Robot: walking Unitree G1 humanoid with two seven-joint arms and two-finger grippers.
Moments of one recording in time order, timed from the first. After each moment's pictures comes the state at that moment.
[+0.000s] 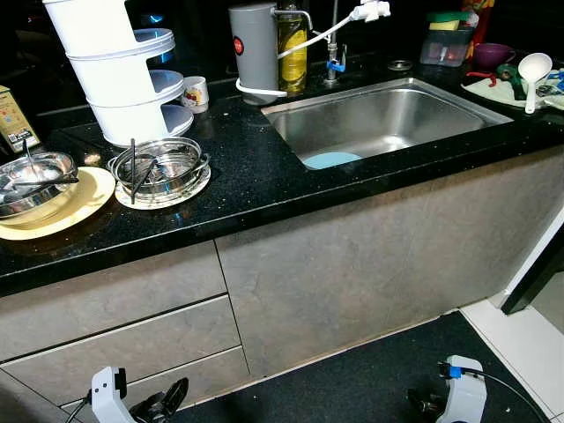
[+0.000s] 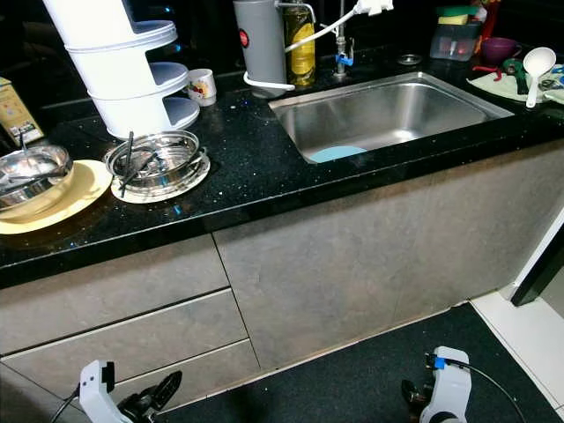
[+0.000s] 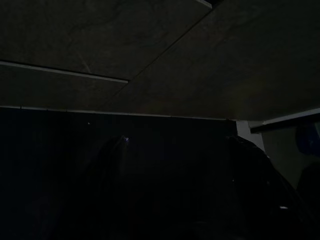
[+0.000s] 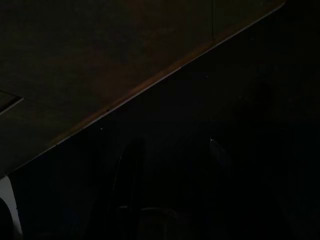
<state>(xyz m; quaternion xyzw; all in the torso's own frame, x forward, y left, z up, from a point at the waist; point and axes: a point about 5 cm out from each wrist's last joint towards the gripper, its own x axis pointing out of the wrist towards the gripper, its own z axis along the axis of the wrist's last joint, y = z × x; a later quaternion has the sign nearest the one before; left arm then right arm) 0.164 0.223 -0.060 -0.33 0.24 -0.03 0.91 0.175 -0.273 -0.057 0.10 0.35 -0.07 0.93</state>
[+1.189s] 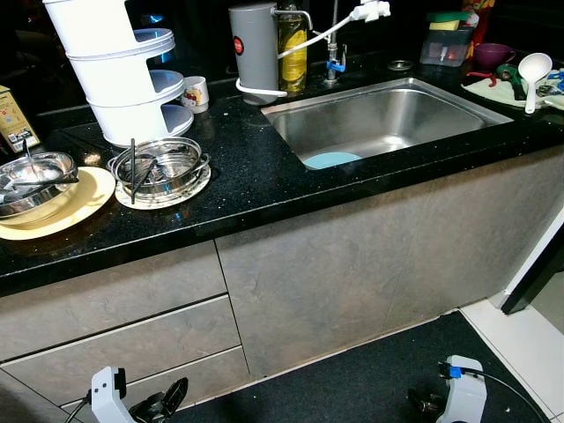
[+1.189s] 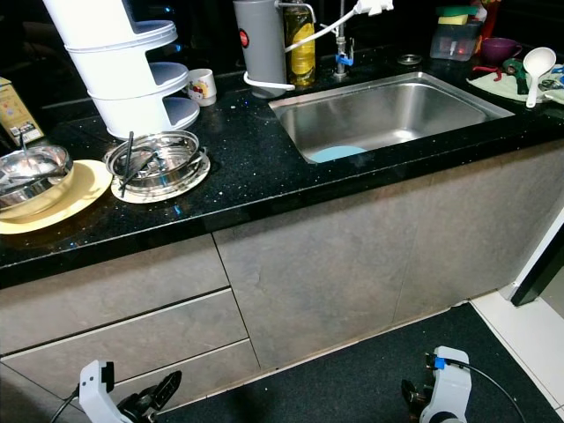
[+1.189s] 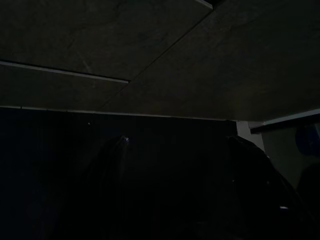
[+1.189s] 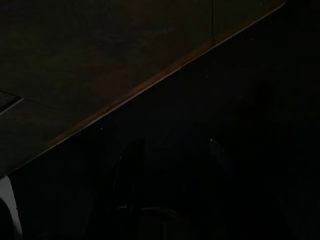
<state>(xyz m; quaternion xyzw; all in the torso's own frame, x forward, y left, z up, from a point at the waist) 0.163 0.223 -0.060 -0.33 0.24 -0.03 0.91 0.175 -0.273 -0.057 0.10 0.35 -0.07 0.93</state>
